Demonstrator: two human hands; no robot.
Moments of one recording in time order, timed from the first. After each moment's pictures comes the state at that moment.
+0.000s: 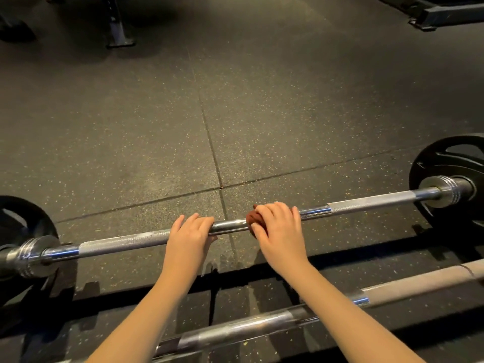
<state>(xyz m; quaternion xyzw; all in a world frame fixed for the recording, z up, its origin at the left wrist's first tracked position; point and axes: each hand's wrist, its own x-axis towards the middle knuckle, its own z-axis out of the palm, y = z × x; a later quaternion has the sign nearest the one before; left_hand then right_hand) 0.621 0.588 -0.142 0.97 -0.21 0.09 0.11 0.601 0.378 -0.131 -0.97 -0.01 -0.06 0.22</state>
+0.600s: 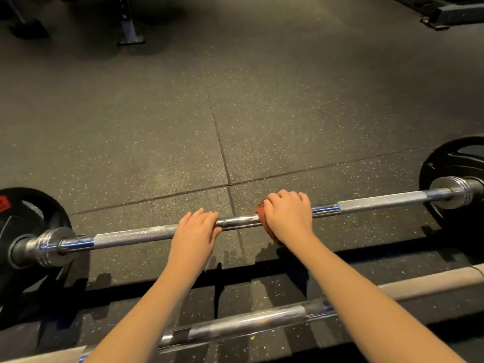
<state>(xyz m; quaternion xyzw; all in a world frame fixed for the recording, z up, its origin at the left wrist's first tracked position) 0.623 0.595 -0.141 0.98 -0.17 0.07 0.12 0.643 0.378 -0.124 -1.00 0.02 -0.03 0.09</state>
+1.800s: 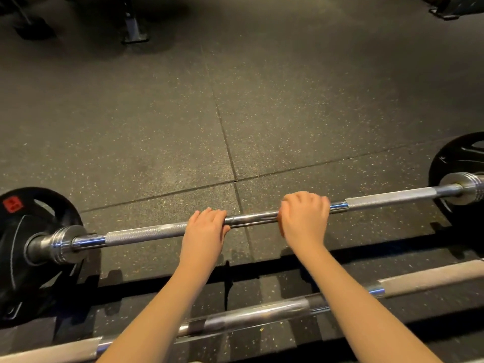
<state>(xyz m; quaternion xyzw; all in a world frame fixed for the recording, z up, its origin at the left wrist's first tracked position) 0.616 0.594 -0.136 0.97 -0.17 0.10 0.11 0.621 0.382 -0.145 -0.97 0.12 -0.14 0.14</state>
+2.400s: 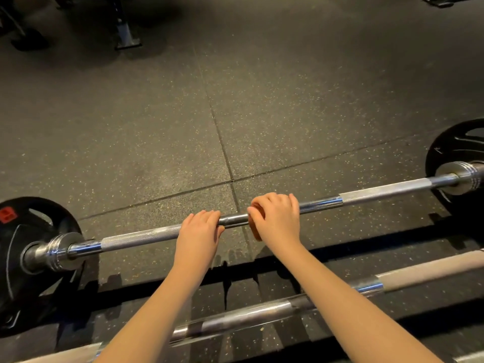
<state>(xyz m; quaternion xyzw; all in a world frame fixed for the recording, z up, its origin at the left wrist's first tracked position) 0.617 0.593 -0.128 0.98 -0.16 0.04 0.10 0.618 0.414 -0.125 -0.97 0.04 -0.04 0.24</state>
